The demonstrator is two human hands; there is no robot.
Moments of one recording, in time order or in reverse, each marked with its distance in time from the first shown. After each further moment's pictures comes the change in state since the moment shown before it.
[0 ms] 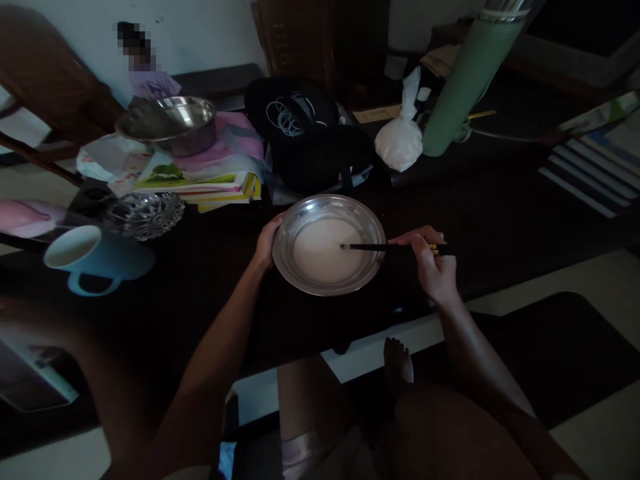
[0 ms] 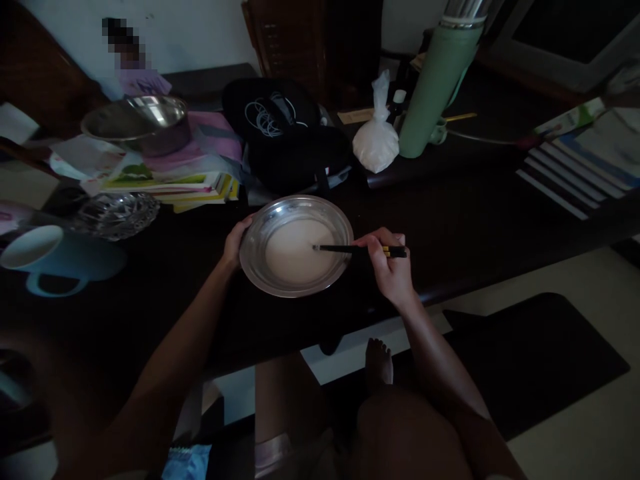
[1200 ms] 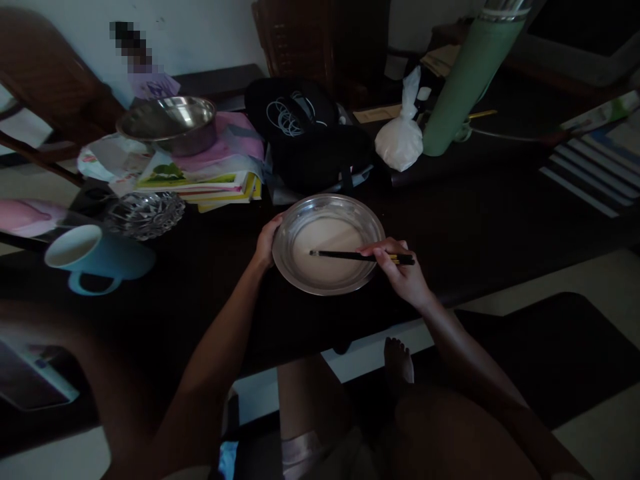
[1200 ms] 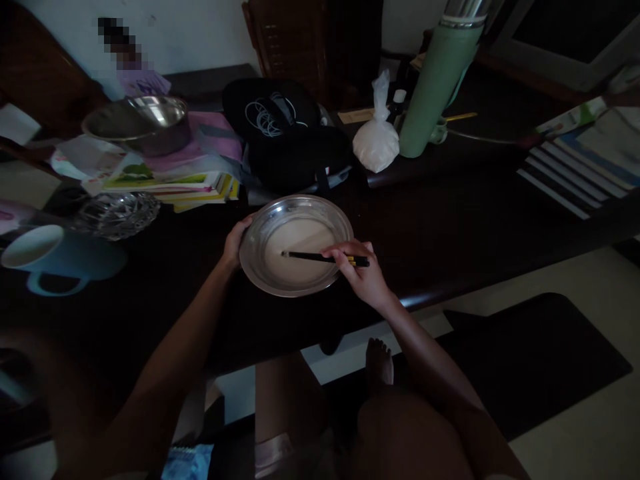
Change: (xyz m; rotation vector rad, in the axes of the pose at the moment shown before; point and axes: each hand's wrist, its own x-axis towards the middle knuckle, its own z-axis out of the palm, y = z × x) left_hand 0.002 -0.003 -0.005 0.023 -0.040 0.008; right_hand -0.006 -0.004 0.032 0.067 -0.242 -0.074
